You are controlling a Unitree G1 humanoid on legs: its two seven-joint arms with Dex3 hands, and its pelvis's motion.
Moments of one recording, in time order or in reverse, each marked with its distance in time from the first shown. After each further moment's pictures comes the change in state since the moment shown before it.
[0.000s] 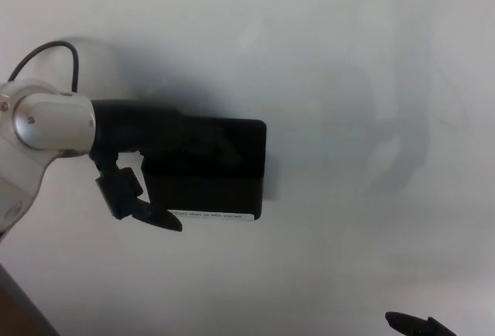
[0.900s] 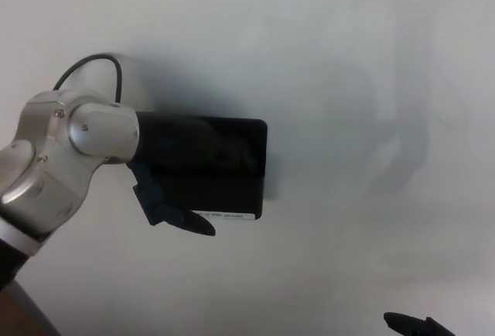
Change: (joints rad) left_arm -0.064 -0.116 -0.125 0.089 0.115 -0.004 -0.010; right_arm 0.000 0.000 0.006 -0.005 -0.010 0.003 -0.015
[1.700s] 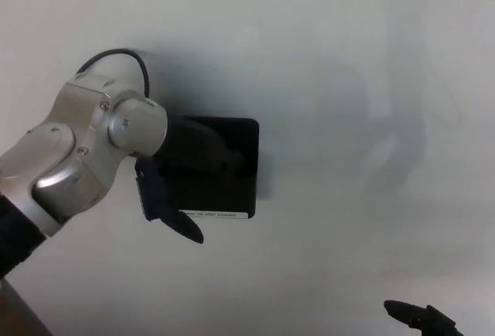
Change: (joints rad) left_arm -0.124 0.023 -0.160 0.056 0.149 -0.046 -0.084; right_arm -0.025 0.001 -0.010 -0.013 0.010 0.001 0.008
